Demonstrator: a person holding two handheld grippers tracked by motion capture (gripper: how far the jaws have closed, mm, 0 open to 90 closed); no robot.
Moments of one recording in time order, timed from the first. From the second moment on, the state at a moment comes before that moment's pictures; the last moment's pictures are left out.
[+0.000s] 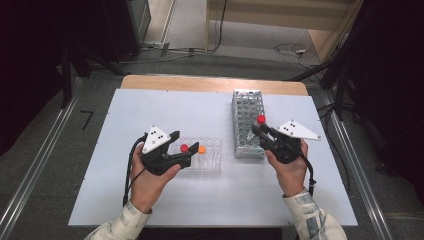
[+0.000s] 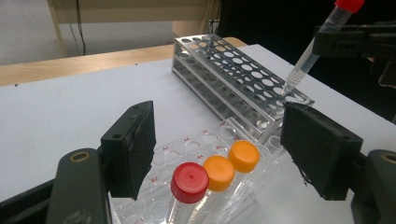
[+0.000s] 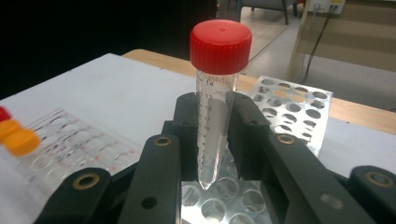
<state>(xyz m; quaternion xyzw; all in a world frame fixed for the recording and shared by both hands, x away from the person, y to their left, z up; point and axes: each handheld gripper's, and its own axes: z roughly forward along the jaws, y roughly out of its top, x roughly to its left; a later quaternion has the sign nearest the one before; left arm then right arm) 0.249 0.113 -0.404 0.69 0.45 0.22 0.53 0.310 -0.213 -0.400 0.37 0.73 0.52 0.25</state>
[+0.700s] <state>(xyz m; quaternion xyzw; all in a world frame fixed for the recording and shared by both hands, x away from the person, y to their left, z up) 0.238 0.093 -0.402 0.71 0.41 0.20 0.54 0.265 -0.192 -0.428 0.30 0.79 0.50 0.19</state>
